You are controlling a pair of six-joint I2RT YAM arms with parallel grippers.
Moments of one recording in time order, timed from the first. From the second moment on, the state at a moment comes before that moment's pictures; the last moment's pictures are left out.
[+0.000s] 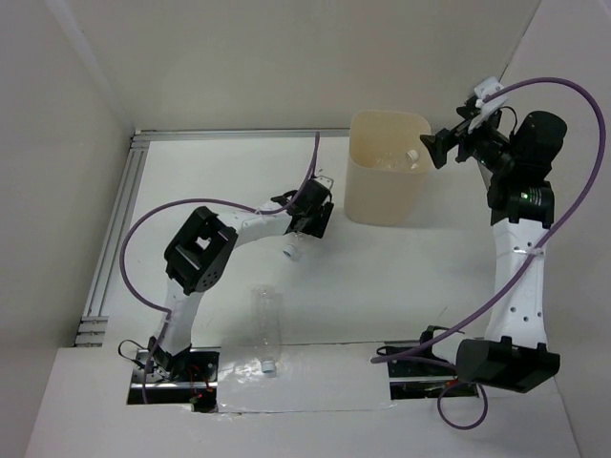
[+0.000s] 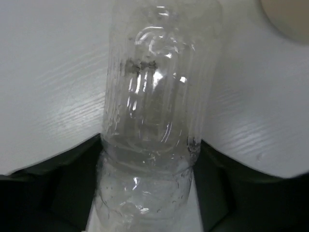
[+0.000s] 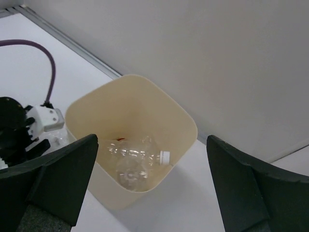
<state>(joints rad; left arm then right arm) -0.72 2.10 1.51 -0.29 -0.23 -0.27 -0.22 1.20 1.47 -0.33 -0.73 -0.38</state>
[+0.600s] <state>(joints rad) -0.74 1.58 1.53 -0.25 -0.20 -0.30 -0.36 1.07 1.29 -0.46 -0.93 -0.35</state>
